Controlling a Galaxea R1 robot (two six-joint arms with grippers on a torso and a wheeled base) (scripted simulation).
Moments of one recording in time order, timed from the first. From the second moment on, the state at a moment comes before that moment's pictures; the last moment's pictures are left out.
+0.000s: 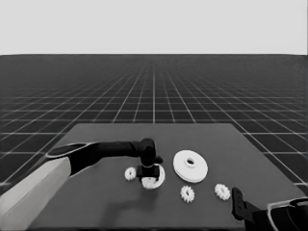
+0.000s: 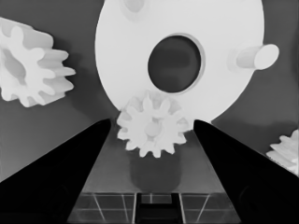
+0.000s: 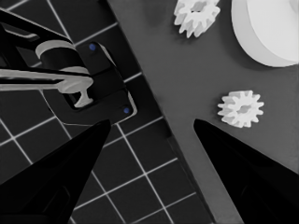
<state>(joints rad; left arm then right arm) 0.18 2.96 -1.49 0.36 1.54 -1.47 -0.35 1.76 -0.39 -0.70 -1.18 0.32</state>
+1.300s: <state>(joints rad) -0.01 2.71 -1.42 0.16 1.52 -1.29 -0.35 1.76 -0.39 -0.70 -1.18 0.32</state>
